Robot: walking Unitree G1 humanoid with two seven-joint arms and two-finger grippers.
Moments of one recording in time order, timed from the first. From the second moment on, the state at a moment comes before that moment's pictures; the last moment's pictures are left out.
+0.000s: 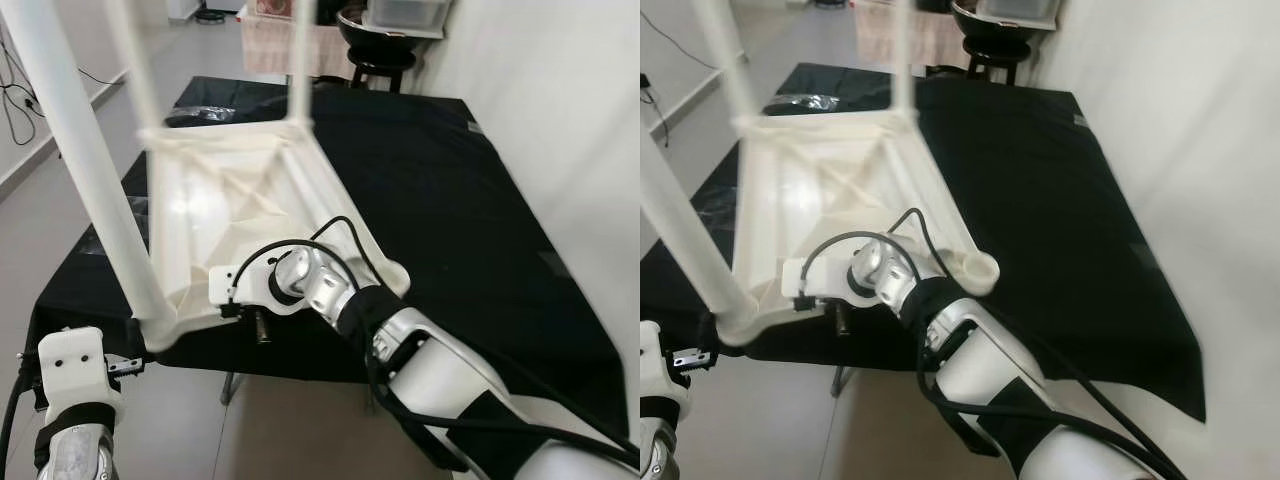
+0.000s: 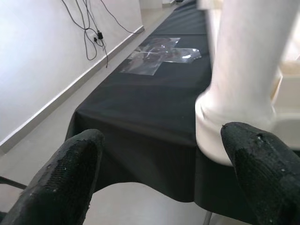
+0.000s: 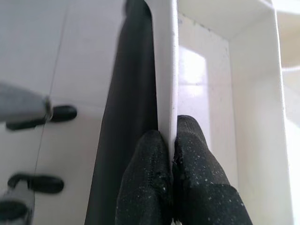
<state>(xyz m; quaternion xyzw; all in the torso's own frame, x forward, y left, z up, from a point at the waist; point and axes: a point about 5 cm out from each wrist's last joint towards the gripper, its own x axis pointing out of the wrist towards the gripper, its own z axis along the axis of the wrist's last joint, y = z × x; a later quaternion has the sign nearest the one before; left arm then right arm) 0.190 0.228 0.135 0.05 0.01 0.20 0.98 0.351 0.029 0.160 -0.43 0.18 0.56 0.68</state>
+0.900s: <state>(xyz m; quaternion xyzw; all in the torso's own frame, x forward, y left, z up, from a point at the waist) 0.198 0.222 0.139 0.06 0.00 0.19 0.98 0.346 0.062 0.214 -0.22 -0.06 0.53 0.82</state>
